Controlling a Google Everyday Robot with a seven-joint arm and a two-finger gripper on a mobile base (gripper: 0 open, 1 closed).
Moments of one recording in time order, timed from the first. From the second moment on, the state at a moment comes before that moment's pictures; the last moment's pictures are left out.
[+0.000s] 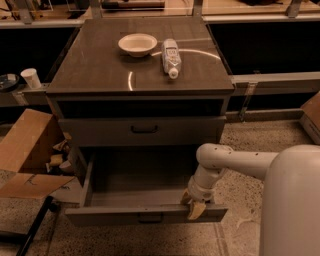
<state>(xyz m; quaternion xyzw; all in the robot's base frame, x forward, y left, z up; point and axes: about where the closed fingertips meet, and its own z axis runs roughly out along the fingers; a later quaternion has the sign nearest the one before) 0.475 -0.124 0.408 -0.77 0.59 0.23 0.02</state>
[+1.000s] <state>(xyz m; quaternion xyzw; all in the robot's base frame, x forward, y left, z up) 0.472 -0.136 0.424 -0.78 0.58 0.24 0.04</state>
